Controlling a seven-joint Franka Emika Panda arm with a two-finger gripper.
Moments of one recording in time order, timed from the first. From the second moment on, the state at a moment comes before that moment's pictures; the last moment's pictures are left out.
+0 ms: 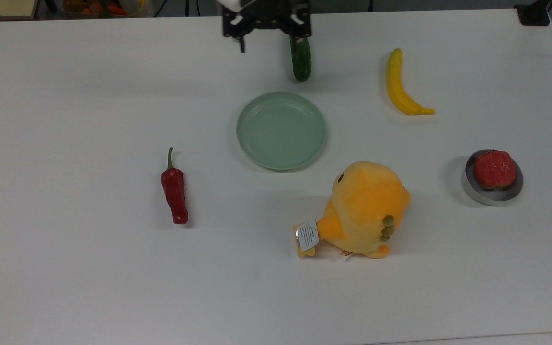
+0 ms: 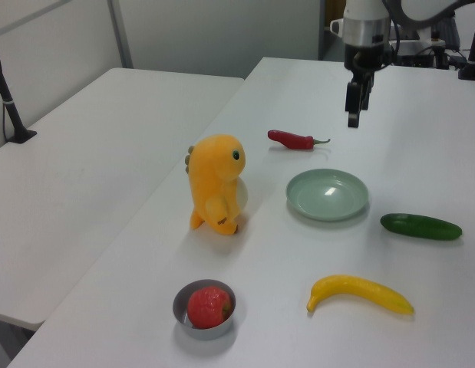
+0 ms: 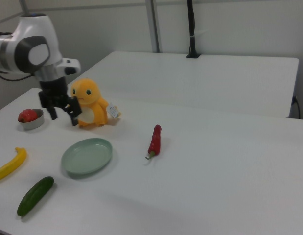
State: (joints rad) arm 0.13 -0.03 0.11 -1.90 0.03 1.86 0.18
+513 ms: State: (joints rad) arm 0.21 -0.02 0.27 -1.97 0.03 1.94 0.36
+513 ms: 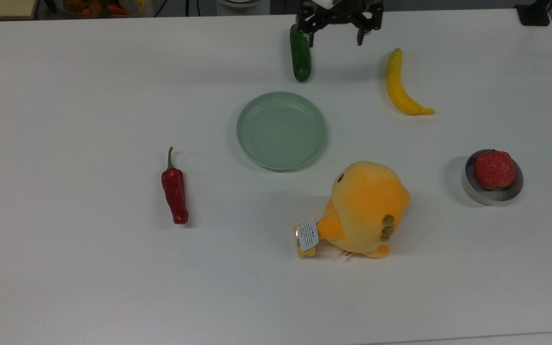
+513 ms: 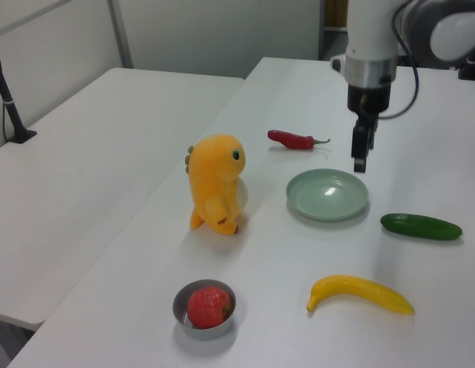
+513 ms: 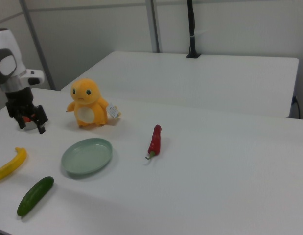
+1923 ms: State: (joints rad) arm 0.33 0.31 0.42 -2.01 -0.13 2.28 0.67
